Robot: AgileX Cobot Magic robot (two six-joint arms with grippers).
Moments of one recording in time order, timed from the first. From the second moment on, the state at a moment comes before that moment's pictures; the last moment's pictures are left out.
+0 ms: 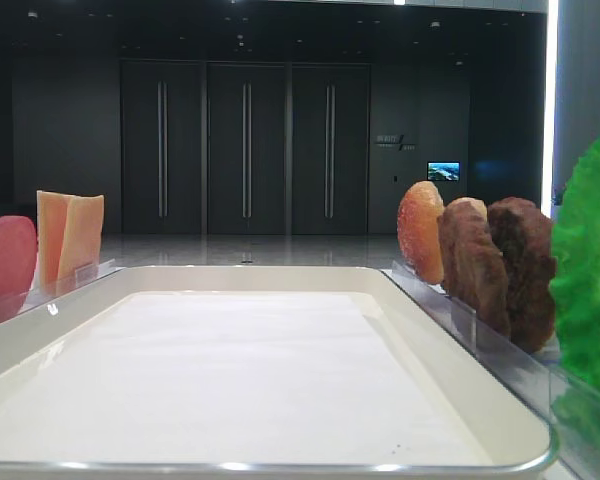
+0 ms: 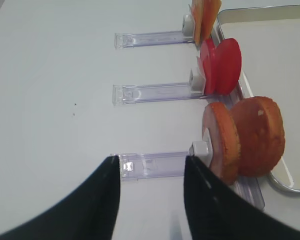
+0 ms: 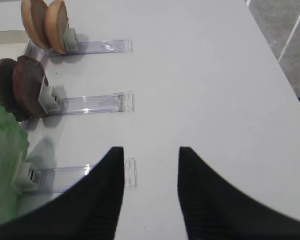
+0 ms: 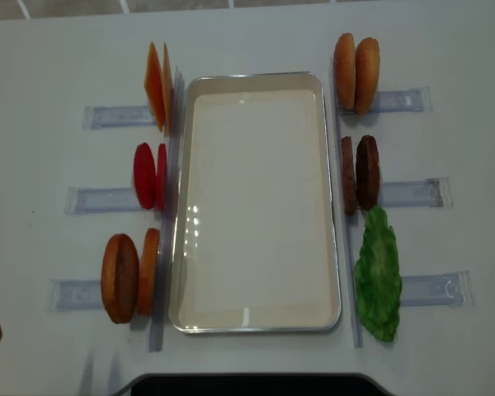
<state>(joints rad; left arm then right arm) 0.06 -0.02 -0.47 -0.03 1.11 0.09 0.04 -0.01 -0.51 0.00 1.13 0.04</state>
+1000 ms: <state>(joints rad) 0.06 -0.02 -0.47 -0.03 1.11 0.09 0.04 -0.01 -0.51 0.00 1.13 0.04</state>
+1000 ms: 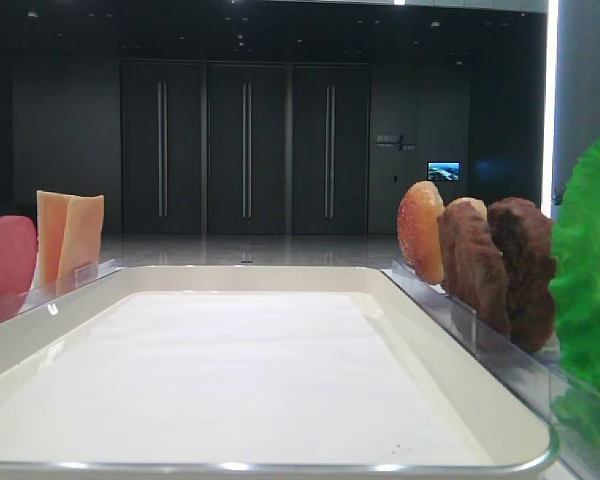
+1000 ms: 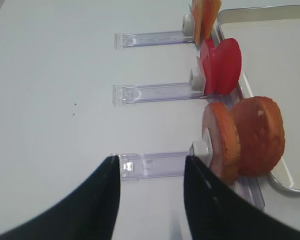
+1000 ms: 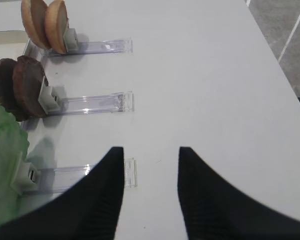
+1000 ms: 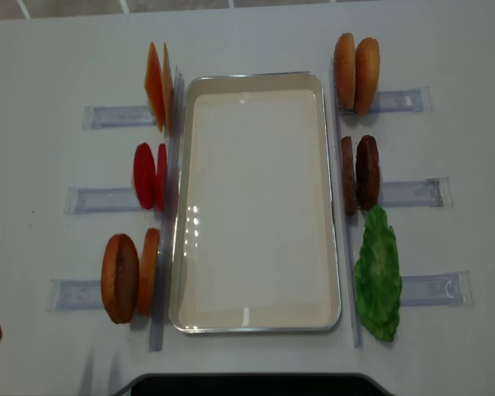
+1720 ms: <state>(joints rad) 0.06 0.17 -0.53 -0.02 1.12 0.04 0.04 -0.01 -0.51 0.00 1.13 0.04</state>
